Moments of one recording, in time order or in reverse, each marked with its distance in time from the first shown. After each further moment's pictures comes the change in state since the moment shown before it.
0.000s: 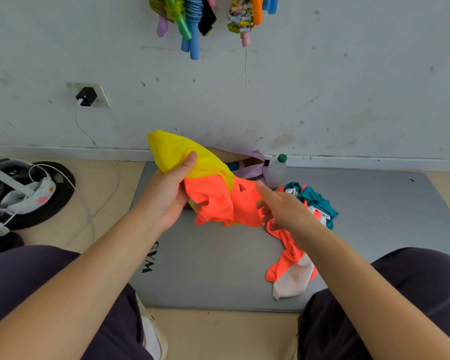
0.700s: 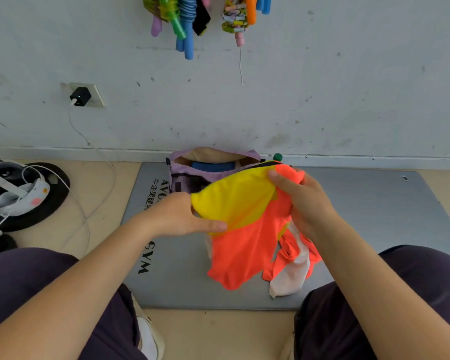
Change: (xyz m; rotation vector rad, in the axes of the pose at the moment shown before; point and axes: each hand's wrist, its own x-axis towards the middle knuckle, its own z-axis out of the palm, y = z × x) left_hand -0.009 -0.012 -0.019 1.381 -0.392 -0.085; right_hand -0.005 -0.001 -0.028 0.590 0.076 -0.134
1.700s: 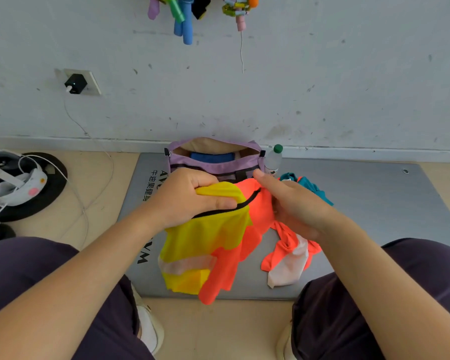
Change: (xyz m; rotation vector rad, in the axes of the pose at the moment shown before) left_hand -0.015 0.030 0.003 -0.310 0.195 0.279; right_hand -0.024 -0.008 0.011 -0.254 -0.419 0.216
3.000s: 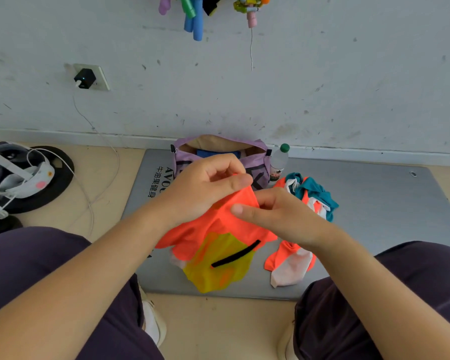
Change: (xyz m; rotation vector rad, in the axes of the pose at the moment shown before) left_hand 0.001 0.020 0.007 -0.204 -0.025 0.137; right_hand -0.021 -0.006 0.032 -0.438 -0.150 -0.287
